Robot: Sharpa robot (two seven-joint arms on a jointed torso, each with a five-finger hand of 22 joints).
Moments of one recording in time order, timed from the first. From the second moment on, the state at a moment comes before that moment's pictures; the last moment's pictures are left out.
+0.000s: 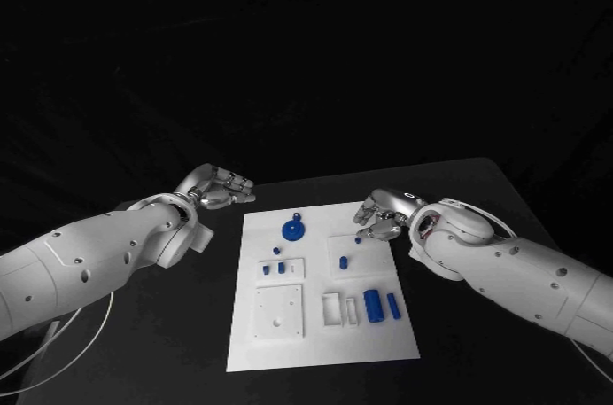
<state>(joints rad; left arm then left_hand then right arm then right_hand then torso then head) 1.26 -0.72 -0.08 1.18 -0.55 -0.37 0.24 1.36 -0.07 0.30 -0.12 0.11 1.02 0.14 0.06 0.06 1.10 0.13 0.06 0.06 1.14 0.12 0.09 0.07 0.05 0.88 0.10 0.06 0.73 0.93 -0.72 0.35 1.35 -1.68 -0.14 -0.13 1.25 -0.15 0.44 -0.22 0.24 1.12 0.11 0.06 0.06 1.18 0.08 0.06 0.06 1.46 -0.03 0.53 0.62 0.13 1.37 -0.06 0.63 0.47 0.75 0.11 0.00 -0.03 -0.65</state>
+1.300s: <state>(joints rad) 1.27 -0.78 -0.08 1.35 -0.20 -0.35 0.34 1.35 -0.04 0.28 -0.17 0.11 1.03 0.14 0.06 0.06 1.10 0.14 0.06 0.06 1.12 0.13 0.07 0.07 0.05 0.96 0.11 0.07 0.35 0.93 -0.65 0.23 1.32 -2.04 -0.15 -0.31 1.27 -0.22 0.68 -0.17 0.12 1.16 0.11 0.06 0.06 1.20 0.07 0.06 0.06 1.46 -0.03 0.64 0.68 0.15 1.35 -0.06 0.62 0.81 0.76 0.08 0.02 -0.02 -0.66</state>
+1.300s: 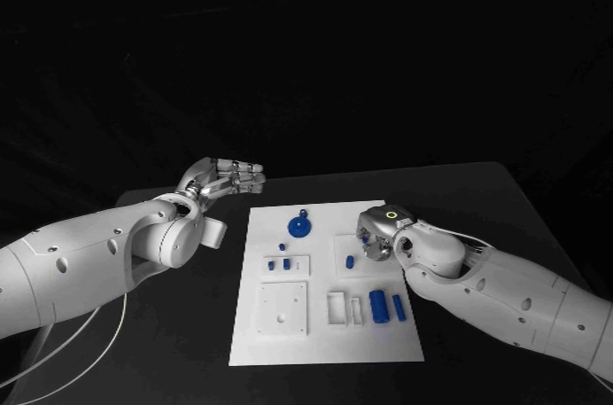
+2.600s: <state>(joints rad) 1.27 -0.80 -0.08 1.35 -0.20 -0.34 0.34 1.35 -0.04 0.27 -0.18 0.11 1.03 0.14 0.06 0.06 1.10 0.14 0.06 0.06 1.12 0.13 0.07 0.07 0.05 0.96 0.11 0.07 0.34 0.92 -0.63 0.21 1.30 -2.10 -0.21 -0.37 1.27 -0.16 0.70 -0.20 0.06 1.28 0.08 0.06 0.07 1.35 0.02 0.05 0.06 1.46 -0.06 0.68 0.68 0.14 1.36 -0.08 0.62 1.00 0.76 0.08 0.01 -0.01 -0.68</state>
